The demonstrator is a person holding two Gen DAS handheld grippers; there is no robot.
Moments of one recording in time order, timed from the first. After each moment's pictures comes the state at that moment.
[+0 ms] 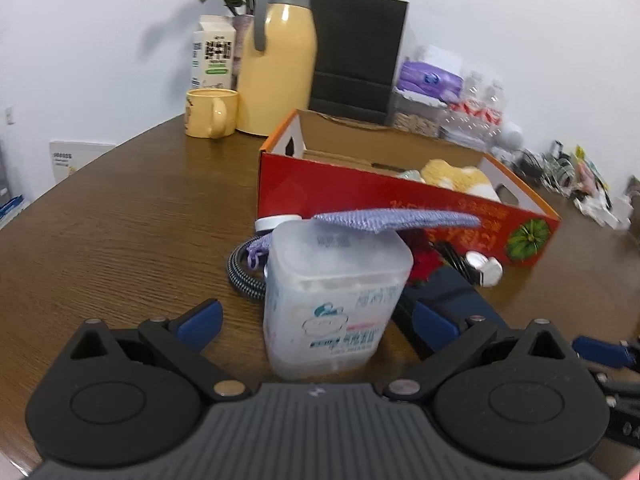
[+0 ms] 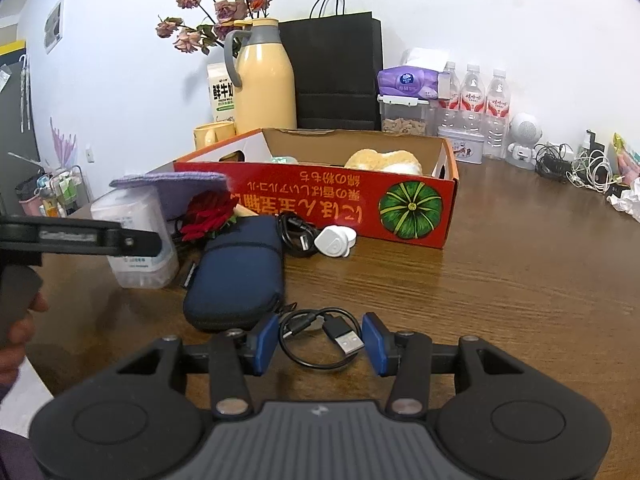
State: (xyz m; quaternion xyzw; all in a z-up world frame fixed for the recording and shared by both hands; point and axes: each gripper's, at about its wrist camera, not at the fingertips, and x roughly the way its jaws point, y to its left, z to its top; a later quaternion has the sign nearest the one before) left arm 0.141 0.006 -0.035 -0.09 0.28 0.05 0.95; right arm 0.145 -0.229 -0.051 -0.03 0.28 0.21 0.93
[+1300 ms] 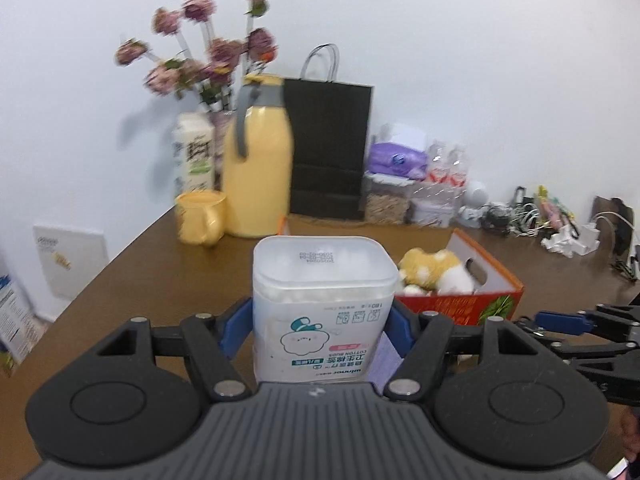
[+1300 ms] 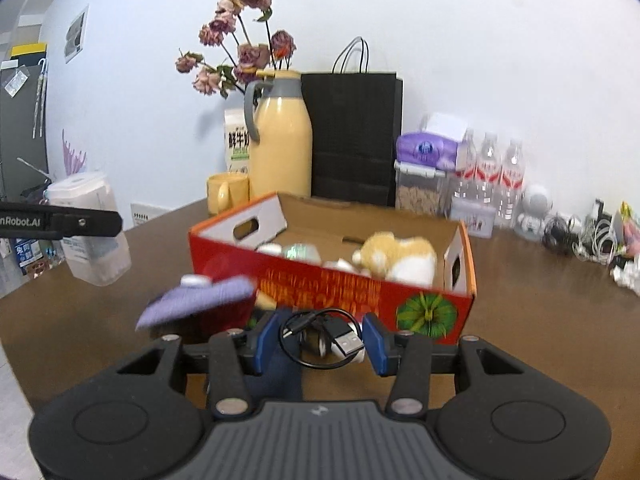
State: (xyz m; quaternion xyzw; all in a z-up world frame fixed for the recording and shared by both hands) left arm 0.128 0.039 0.056 -0.03 0.19 -0.01 0.98; right arm 0.166 -0.195 0.006 -0.06 0.21 0.22 0.95
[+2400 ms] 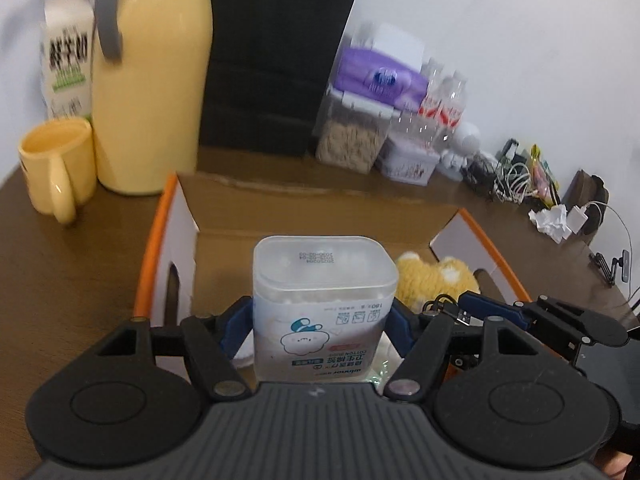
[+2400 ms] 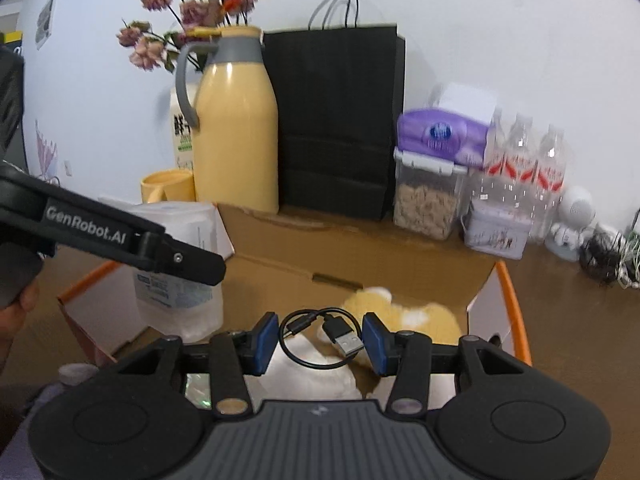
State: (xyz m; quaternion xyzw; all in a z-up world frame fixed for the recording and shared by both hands) left arm 0.374 0.033 0.011 -0.10 0.36 -0.12 0.92; right arm 0.361 -0.150 -0.013 -0.07 0.26 0.21 0.94
